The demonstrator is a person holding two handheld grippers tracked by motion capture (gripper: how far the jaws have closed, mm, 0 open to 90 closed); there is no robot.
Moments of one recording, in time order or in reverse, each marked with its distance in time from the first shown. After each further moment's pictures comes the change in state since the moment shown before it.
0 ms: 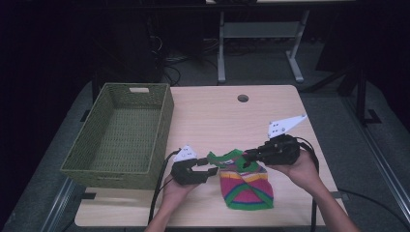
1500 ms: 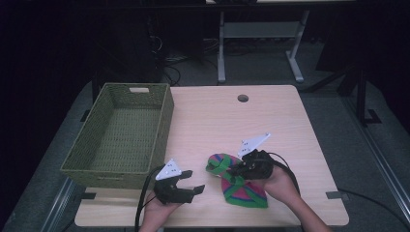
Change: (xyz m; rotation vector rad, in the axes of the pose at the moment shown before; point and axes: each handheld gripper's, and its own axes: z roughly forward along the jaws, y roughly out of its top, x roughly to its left) left arm -0.021 -0.029 -0.054 0.050 0.060 0.033; right arm 0.017 -0.014 0.071 0.179 -0.090 -0.013
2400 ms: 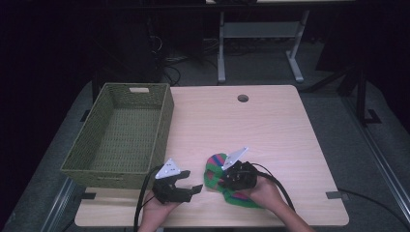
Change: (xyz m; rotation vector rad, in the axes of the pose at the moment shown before) left arm 0.005 -0.002 -0.002 0.032 0.030 -0.030; right arm 0.006 -0.016 0.065 0.129 -0.017 -0.056
